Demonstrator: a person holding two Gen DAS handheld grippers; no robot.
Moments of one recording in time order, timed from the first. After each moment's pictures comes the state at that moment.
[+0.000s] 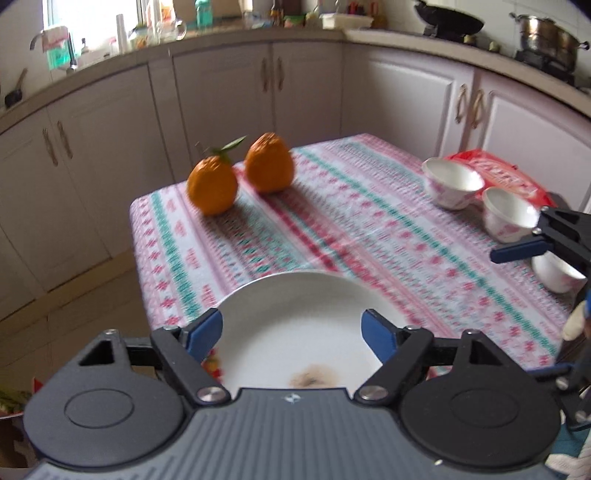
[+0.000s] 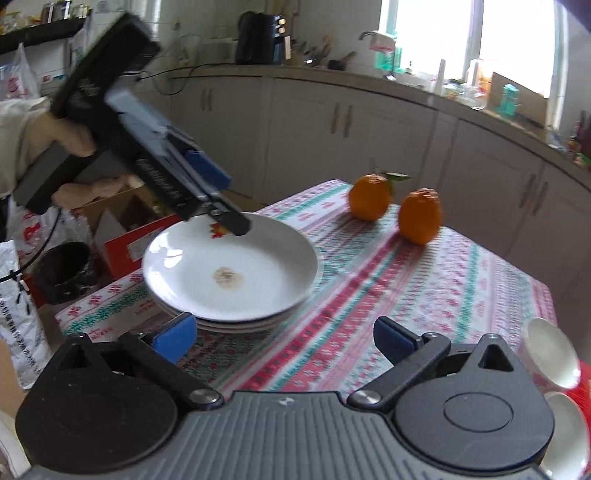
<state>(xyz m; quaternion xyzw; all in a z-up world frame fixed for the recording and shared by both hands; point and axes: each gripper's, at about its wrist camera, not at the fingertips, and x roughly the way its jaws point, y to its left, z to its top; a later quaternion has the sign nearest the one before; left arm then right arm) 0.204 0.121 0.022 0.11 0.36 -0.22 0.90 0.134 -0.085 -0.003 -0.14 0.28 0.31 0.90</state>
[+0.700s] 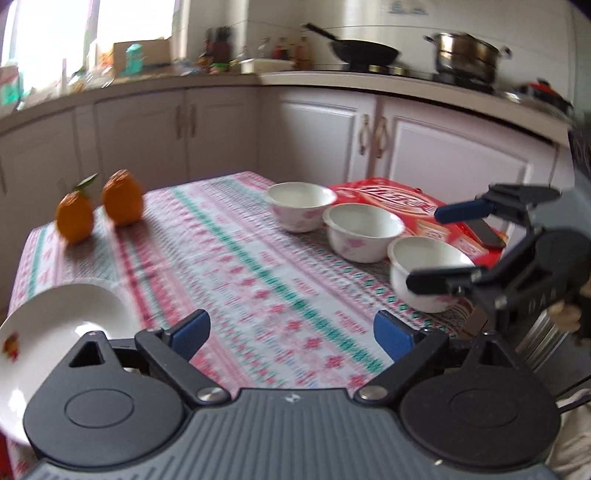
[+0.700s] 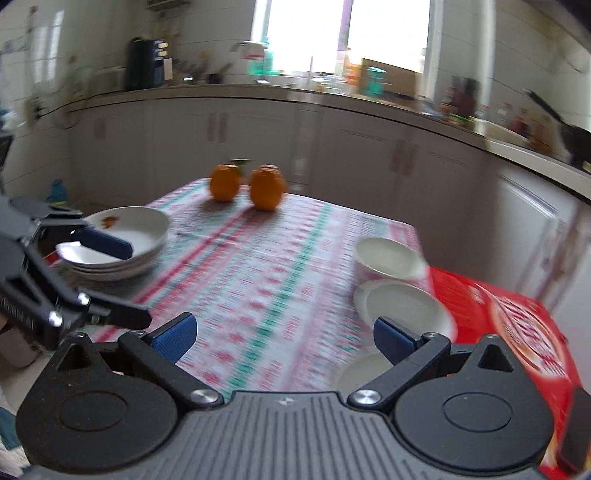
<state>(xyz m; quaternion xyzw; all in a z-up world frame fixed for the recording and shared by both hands) 0.095 -0.030 -0.015 0.09 0.27 -0.31 0.90 0.068 -0.238 0.002 -0.08 0.27 0.13 0.95</state>
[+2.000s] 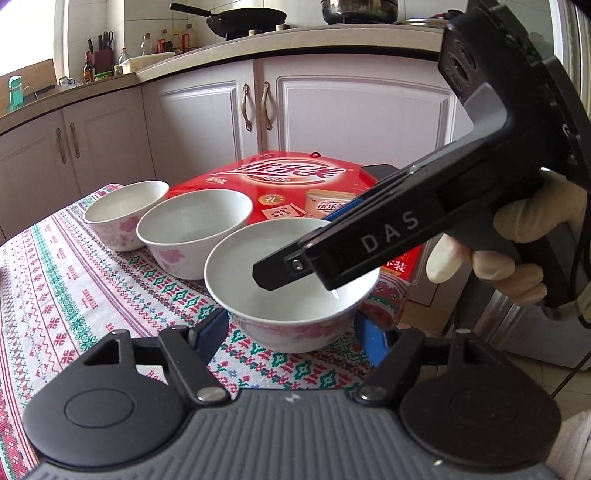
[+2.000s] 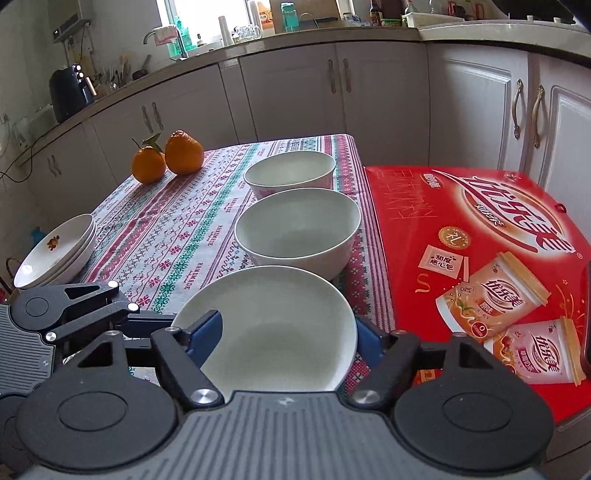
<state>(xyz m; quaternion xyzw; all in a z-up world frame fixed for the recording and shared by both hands) 0.090 -0.177 -0.063 0.16 0.27 -0.42 0.85 0.110 -0.349 -0.048 0.06 0.37 0.11 0.92</state>
